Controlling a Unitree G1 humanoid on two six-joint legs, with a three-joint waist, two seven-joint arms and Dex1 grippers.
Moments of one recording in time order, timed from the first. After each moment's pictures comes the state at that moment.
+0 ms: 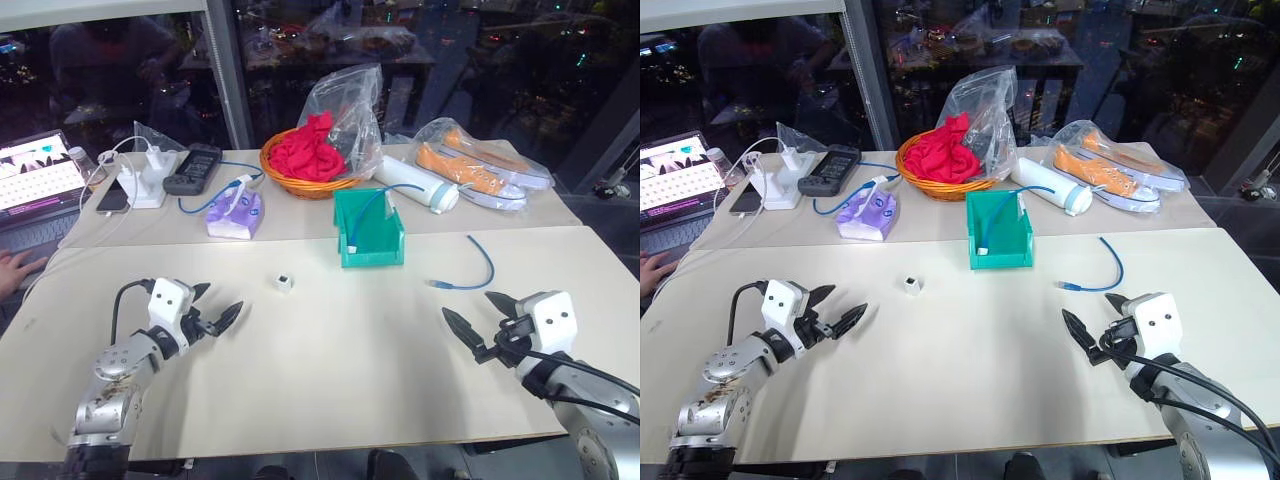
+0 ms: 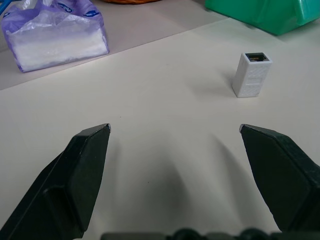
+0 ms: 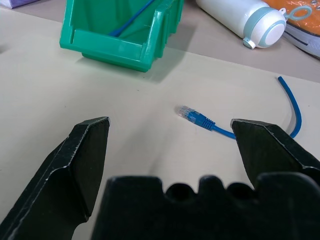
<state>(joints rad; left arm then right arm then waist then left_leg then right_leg) -0.10 0.51 0.20 -0.04 -0.32 0.24 -0.65 0.15 -0.52 -0.33 -0.57 0.38 0.52 0.45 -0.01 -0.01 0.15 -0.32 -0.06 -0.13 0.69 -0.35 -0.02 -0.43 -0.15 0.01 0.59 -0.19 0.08</state>
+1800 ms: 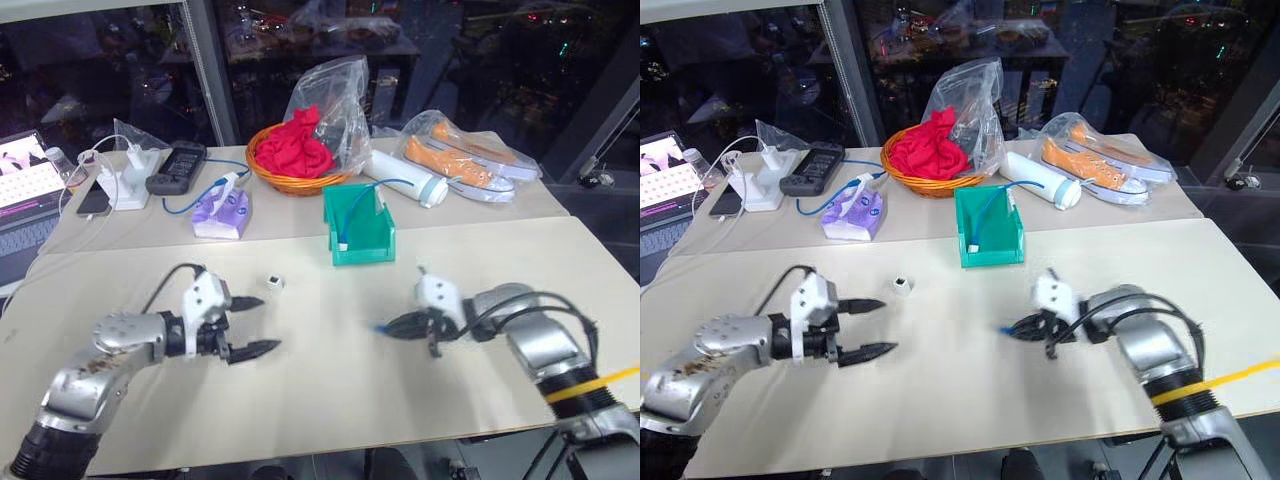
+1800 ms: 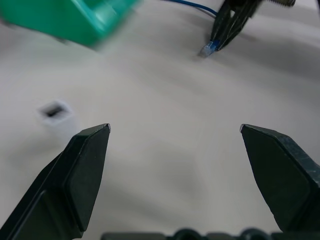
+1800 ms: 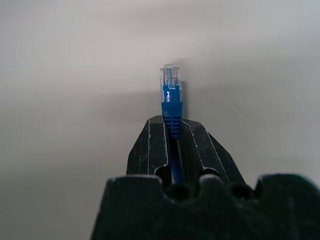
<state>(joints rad) -0.14 0.78 -0.04 -0.34 -0.46 0.48 -1.03 -0.46 -0.69 0.29 -0.09 0.09 0.35 1.25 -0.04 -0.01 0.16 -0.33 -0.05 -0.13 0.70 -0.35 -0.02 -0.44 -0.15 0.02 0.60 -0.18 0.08</state>
